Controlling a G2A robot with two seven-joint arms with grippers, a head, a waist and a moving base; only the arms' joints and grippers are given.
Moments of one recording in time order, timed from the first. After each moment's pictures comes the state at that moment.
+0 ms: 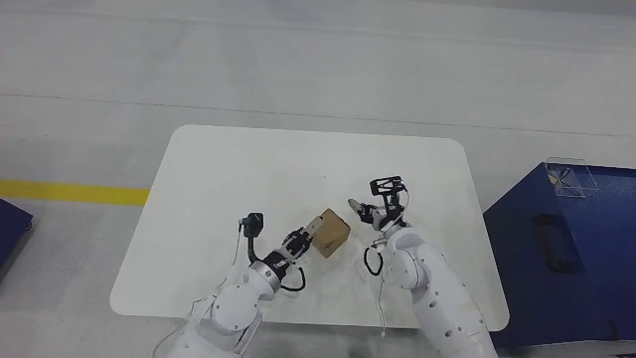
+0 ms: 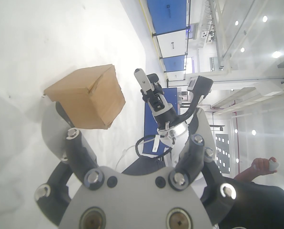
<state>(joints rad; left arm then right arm) 1.31 -1.37 -1.08 -1.54 0.12 0.04 -0.24 -1.14 -1.39 1.25 -1.32 -1.24 0.05 0.31</state>
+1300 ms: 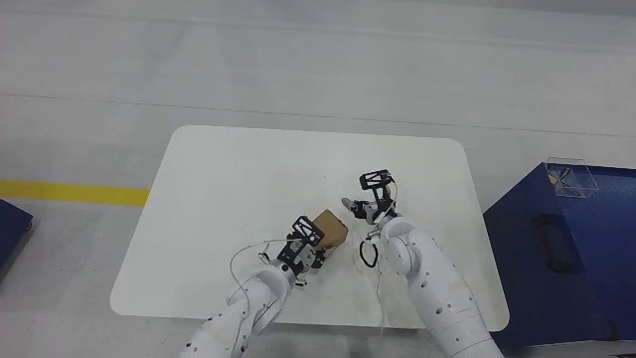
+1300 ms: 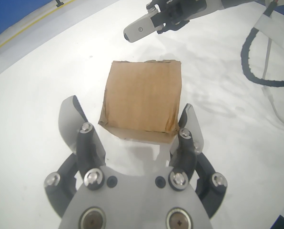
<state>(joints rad) 1.11 -1.37 -0.84 -1.24 1.46 -0.08 -0.05 -1.03 -1.40 1.21 -1.16 -1.23 -0.02 0.33</state>
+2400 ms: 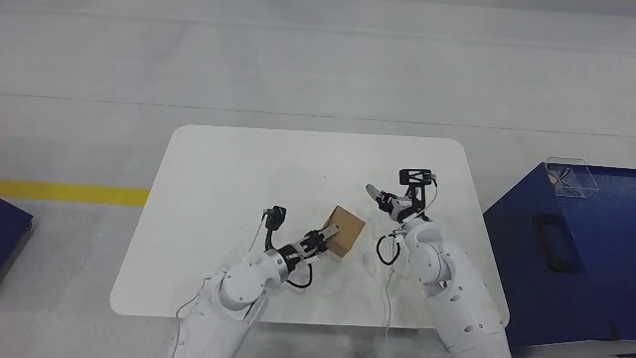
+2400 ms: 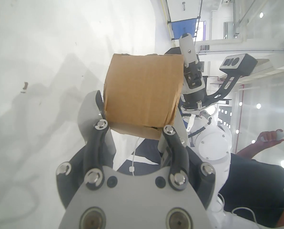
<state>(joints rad) 1.14 -1.43 -1.06 -1.28 0.12 -0.01 -0.50 -1.18 -1.37 1.37 -1.37 -1.08 0.00 0.25</state>
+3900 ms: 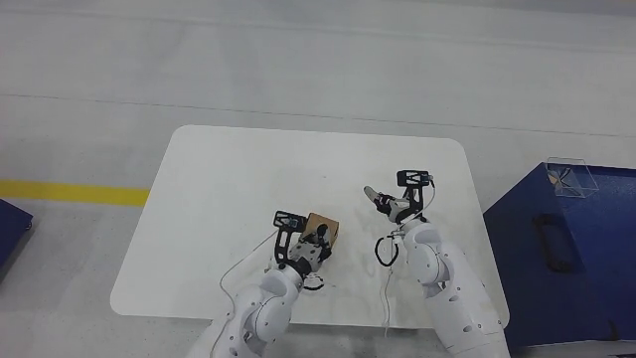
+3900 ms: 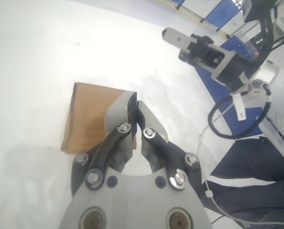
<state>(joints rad) 1.22 -1.42 -0.93 -1.41 0.89 0.01 -0.15 -1.18 -1.37 1.36 -1.36 -1.08 0.00 0.25</state>
